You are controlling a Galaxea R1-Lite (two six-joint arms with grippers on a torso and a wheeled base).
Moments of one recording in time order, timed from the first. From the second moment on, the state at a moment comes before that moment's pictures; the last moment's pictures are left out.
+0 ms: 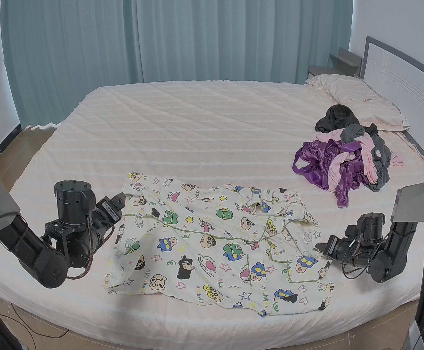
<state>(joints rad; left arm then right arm) -0.31 1.90 -0.53 -0.97 0.41 -0.75 0.07 2.39 -0.52 -1.27 0.32 0.57</state>
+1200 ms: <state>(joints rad) -0.32 1.99 -0.42 -0.97 0.31 -0.74 -0.16 2.25 -0.47 -1.27 0.27 0.57</state>
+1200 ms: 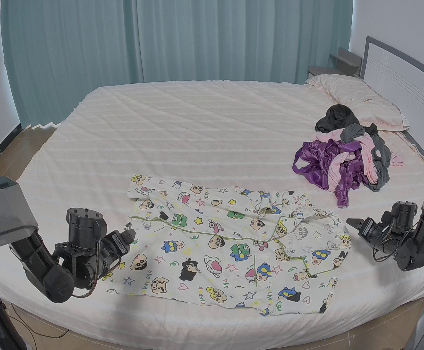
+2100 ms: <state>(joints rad) -0.16 2.11 -0.47 -0.90 0.12 -0.75 -0.03 2.17 -0.32 -1.28 0.16 0.82</state>
